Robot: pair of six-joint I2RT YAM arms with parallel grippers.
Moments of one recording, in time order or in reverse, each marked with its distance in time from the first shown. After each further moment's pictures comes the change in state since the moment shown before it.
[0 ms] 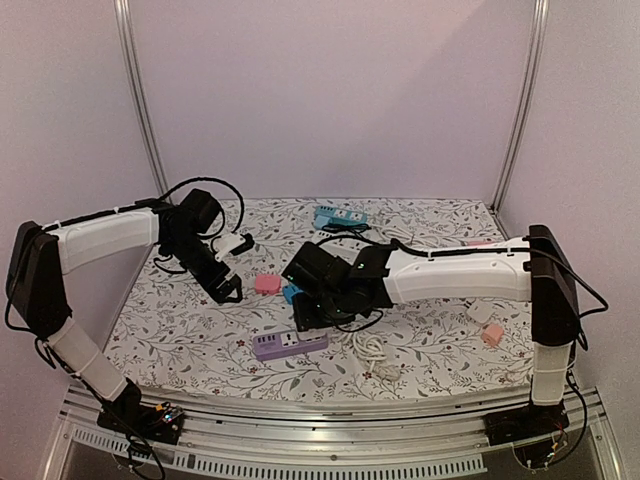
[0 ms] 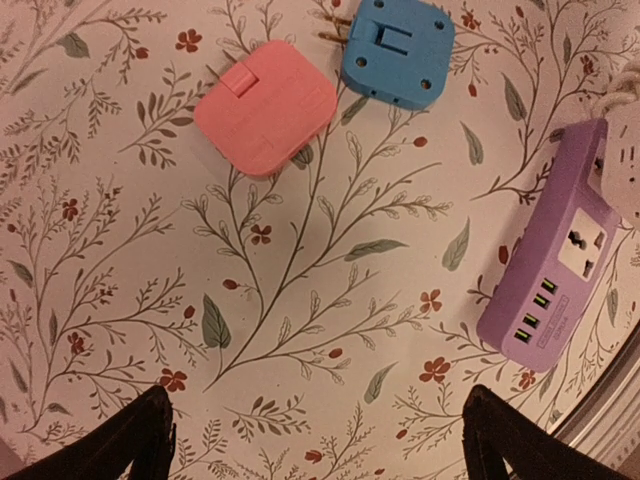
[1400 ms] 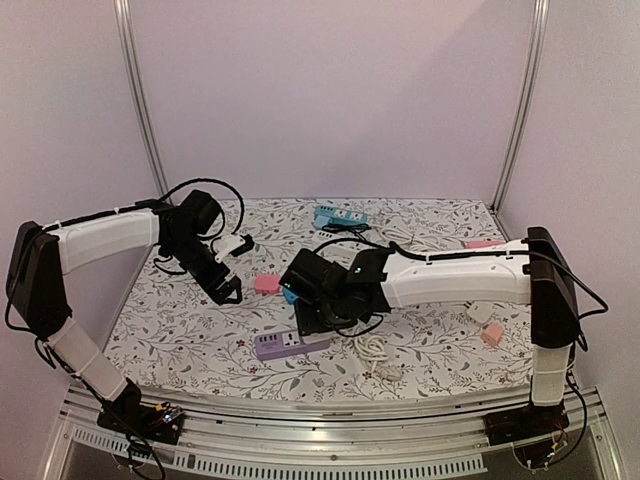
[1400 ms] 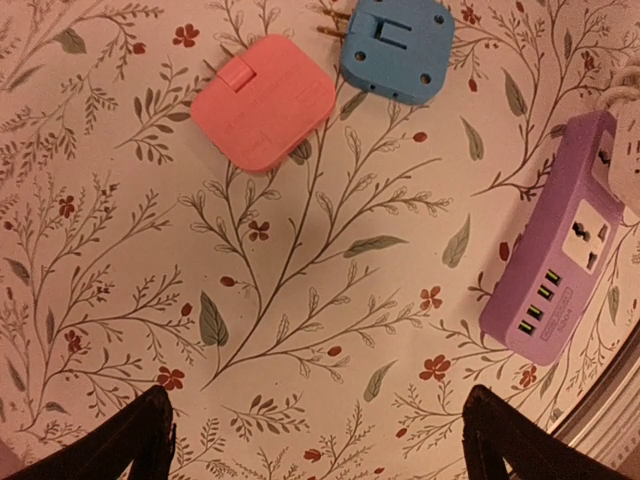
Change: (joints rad) left arm 0.000 0.000 -0.006 -0.001 0.000 0.001; right arm 0.021 0.006 0.010 -0.059 0.063 0.032
